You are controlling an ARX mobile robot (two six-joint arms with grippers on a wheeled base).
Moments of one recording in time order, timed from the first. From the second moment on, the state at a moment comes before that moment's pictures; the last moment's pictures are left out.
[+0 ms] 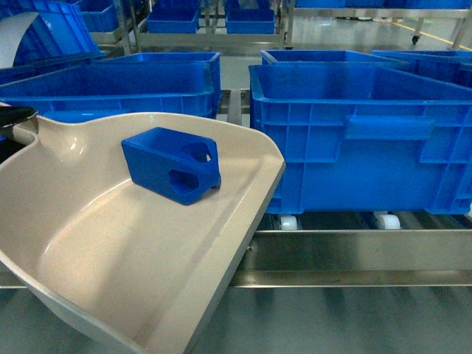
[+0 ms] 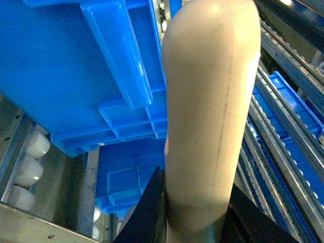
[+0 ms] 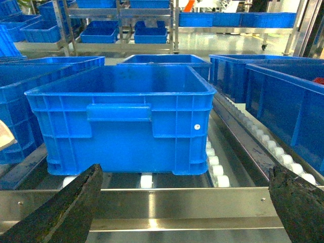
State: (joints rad) left arm 0.07 1.70 0.41 1.28 0.42 -1.43; right arm 0.00 0.56 0.01 0.56 0.00 0.00
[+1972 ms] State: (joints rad) left arm 0.07 1.70 0.41 1.28 0.42 -1.43; right arm 0.00 0.56 0.01 0.56 0.00 0.00
